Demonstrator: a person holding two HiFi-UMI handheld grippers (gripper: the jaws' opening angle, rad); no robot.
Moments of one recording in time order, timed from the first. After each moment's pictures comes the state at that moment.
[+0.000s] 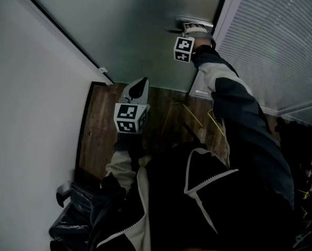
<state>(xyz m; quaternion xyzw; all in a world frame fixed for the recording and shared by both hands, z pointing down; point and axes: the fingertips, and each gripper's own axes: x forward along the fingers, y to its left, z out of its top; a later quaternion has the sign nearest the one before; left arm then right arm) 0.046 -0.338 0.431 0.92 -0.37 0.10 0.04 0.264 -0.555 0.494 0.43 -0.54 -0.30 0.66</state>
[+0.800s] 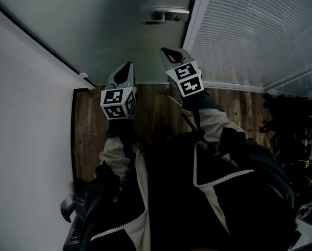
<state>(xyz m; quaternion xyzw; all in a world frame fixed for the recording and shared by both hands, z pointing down) 0.056 -0.368 0.417 0.93 -0.35 0.06 0.06 0.170 -0.360 0.418 0.62 -0.77 0.02 0.15</state>
